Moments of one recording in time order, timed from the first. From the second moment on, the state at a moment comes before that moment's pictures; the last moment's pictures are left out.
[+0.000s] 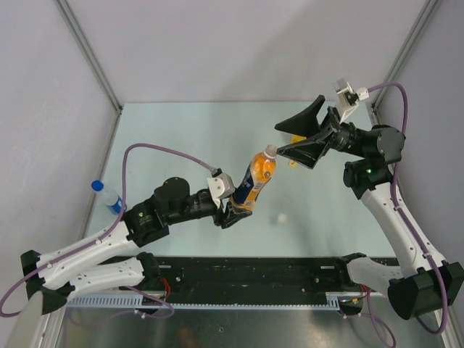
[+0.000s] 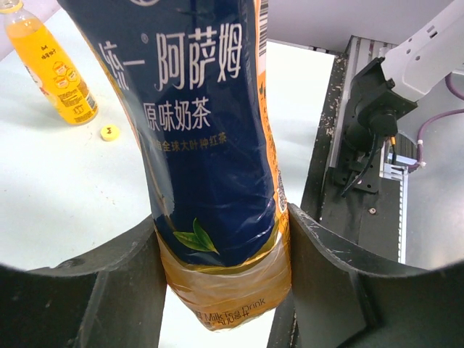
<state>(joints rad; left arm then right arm) -1.03 0.87 0.84 -0.14 0.23 0.03 0.27 1.10 1.11 0.69 -1.08 0.90</state>
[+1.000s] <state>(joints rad) -1.02 0.87 0.83 -0.15 0.20 0.02 0.40 1.11 1.11 0.43 -1.04 0.63</state>
